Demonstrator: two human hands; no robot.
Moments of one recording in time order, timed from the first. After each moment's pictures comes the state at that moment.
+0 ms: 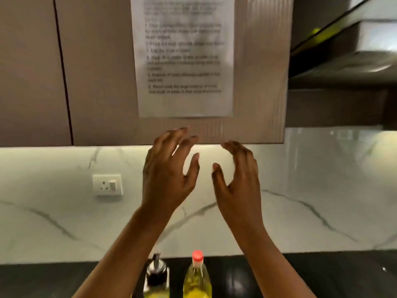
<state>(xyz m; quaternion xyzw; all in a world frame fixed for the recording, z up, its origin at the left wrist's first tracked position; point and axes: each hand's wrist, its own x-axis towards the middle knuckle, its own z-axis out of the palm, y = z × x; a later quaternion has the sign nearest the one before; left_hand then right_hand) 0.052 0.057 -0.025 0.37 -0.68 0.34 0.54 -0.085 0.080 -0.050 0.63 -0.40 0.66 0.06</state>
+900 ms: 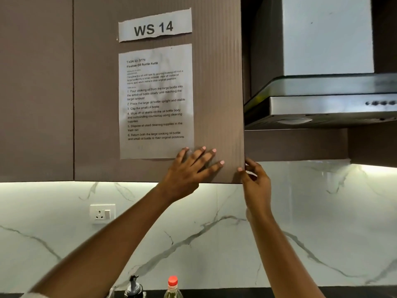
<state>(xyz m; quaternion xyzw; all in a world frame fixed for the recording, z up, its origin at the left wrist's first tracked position) -0.031 0.031 0.043 0.30 -0.69 0.62 0.22 -0.217 0.065 0.005 0.49 -0.33 0.78 -0.20</state>
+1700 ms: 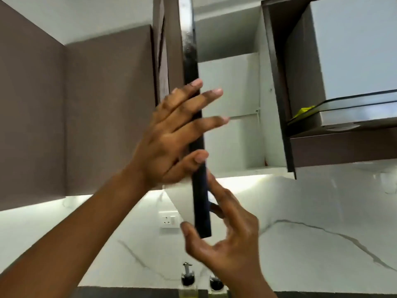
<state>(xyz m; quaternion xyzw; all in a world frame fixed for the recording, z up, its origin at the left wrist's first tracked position) 0.115 0.334 0.138 0.10 -0.74 0.55 0.37 -0.008 0.329 -0.003 0.68 -0.05 0.74 -0.02</state>
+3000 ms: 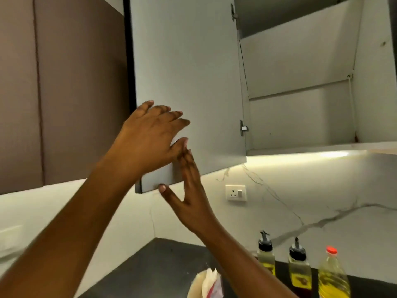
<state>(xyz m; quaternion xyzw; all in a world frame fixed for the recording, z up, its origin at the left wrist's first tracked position) 0.307 0.435 0.120 0.60 -0.60 0.53 0.08 0.250 0.332 -0.012 0.77 -0.03 0.60 -0.20</state>
